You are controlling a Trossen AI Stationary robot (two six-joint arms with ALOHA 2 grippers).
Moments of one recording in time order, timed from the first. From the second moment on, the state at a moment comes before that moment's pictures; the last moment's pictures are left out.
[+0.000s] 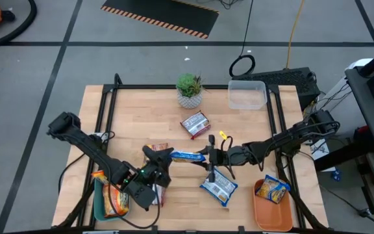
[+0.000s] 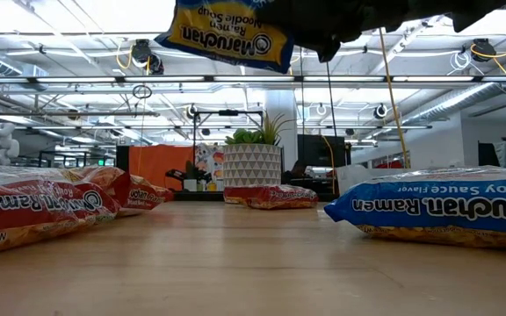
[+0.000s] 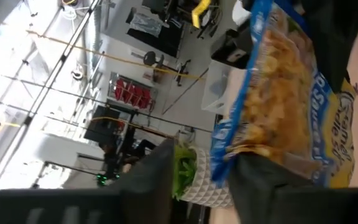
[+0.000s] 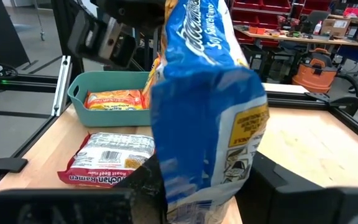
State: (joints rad) left arm -0.65 1.62 1.25 -0.29 -1.34 0.43; right arm 0.32 1.53 0.73 0.62 0.34 0.02
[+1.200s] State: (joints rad) left arm -0.95 1.32 1.24 -0.51 -1.49 0.23; right arm 0.44 1.27 0.73 0.33 0.48 0.17
